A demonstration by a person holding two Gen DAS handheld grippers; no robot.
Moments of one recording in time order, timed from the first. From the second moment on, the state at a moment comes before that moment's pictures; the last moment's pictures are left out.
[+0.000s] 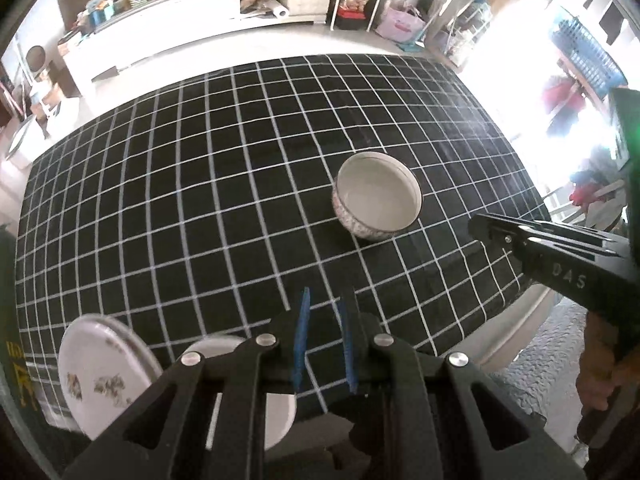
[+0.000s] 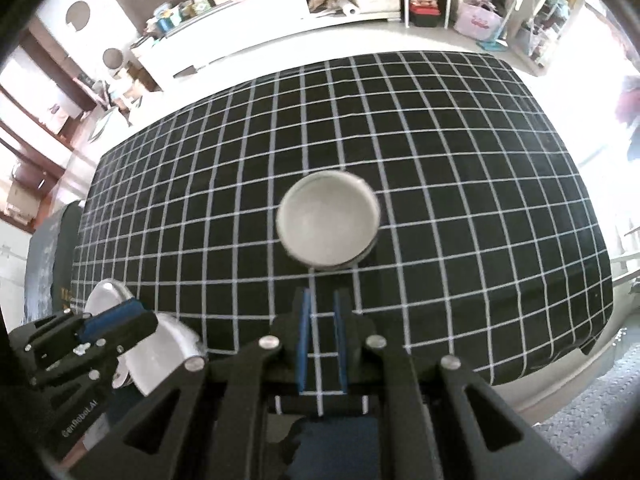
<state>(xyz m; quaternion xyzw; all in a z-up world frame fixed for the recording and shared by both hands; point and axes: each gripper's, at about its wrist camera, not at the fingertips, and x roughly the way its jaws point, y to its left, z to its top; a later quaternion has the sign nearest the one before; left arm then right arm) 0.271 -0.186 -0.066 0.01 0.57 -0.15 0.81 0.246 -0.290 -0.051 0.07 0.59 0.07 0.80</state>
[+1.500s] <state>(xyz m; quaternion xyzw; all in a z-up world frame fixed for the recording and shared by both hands) 0.379 -0.232 -0.174 0.07 0.63 -0.13 0.76 0.305 -0.282 -0.151 0.04 0.63 0.09 0.77</state>
